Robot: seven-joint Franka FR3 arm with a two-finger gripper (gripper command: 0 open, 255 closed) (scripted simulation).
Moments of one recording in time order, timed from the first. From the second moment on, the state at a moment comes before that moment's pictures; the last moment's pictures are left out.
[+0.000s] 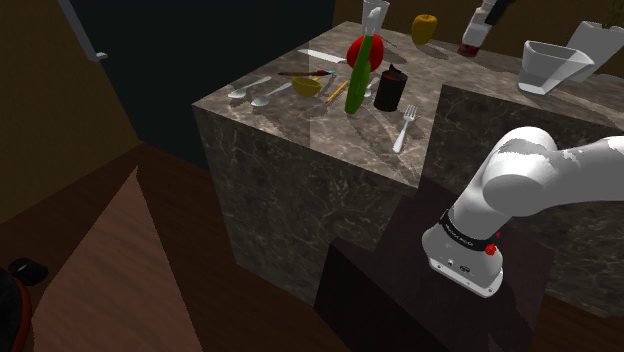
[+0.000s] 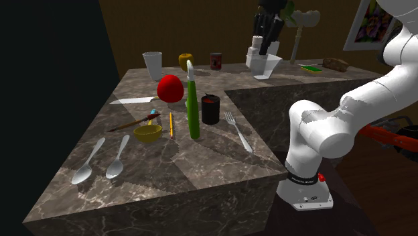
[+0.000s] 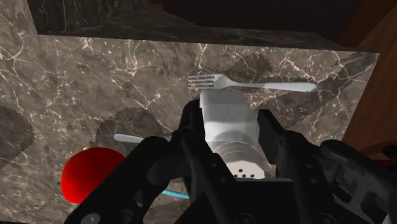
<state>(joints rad) 0.11 -1.01 -0.15 -2.12 -0.21 1.24 -0.38</state>
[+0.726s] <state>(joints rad) 0.09 -1.14 -0.36 -2.08 -0.43 1.14 -0.62</state>
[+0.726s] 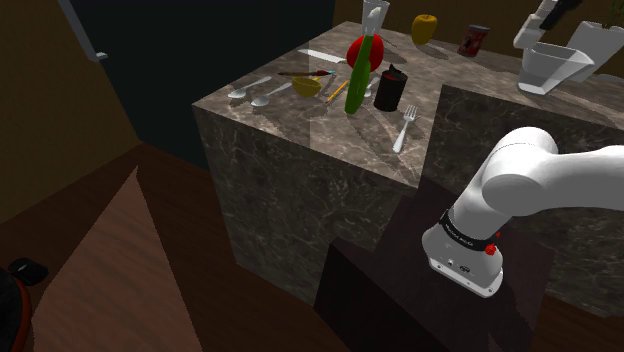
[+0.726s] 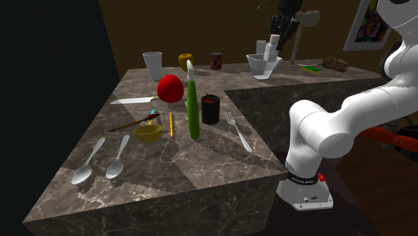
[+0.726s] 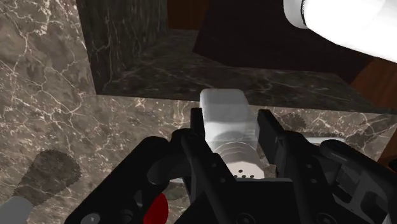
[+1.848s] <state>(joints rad) 0.17 -1.13 -0.68 -1.75 -0.78 1.05 -1.05</state>
